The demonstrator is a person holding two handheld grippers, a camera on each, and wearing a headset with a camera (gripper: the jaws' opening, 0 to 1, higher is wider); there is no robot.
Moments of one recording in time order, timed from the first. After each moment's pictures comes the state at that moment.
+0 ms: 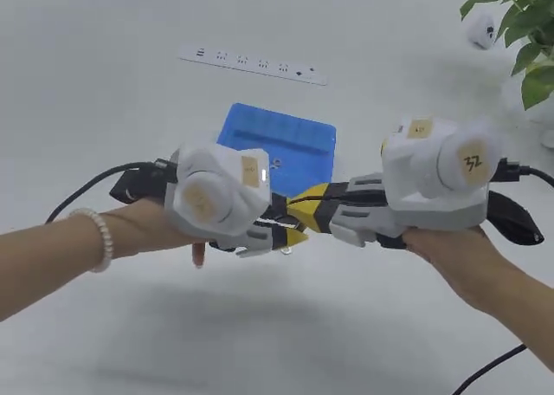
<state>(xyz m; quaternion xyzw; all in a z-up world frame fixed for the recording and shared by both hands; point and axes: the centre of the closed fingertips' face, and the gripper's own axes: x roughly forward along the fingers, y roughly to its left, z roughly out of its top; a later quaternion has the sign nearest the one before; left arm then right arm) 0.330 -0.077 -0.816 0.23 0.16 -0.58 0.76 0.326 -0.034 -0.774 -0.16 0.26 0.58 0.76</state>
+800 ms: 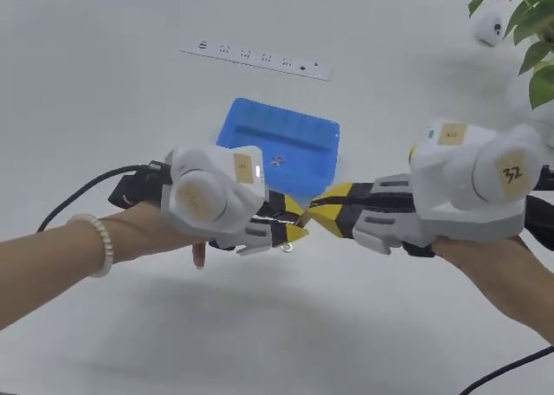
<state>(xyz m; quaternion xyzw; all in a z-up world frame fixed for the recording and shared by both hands) 0.333 -0.073 -0.819 0.21 0.16 -0.57 0.78 0.323 -0.046 -0.770 -0.20 0.26 0.58 0.75</state>
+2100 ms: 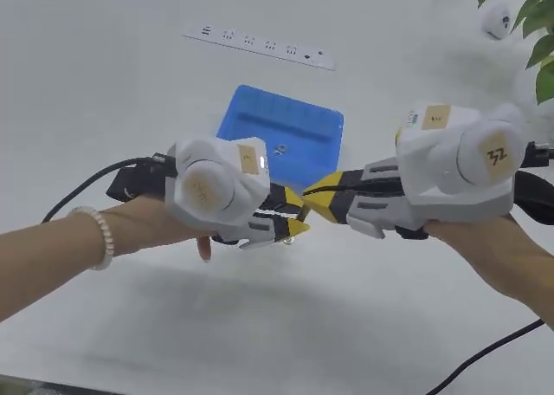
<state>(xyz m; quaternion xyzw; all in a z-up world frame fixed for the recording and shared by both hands) 0.336 -0.071 -0.823 0.20 0.18 -0.56 0.79 0.327 -0.041 -0.772 -0.24 0.26 0.60 0.72</state>
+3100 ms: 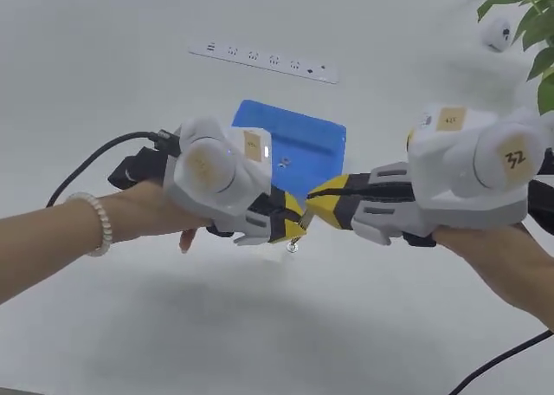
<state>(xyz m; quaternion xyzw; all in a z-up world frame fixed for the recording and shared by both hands) 0.332 -0.059 -0.808 0.21 0.21 -0.59 0.75 0.326 -0.035 -0.754 -0.22 0.24 0.59 0.74</state>
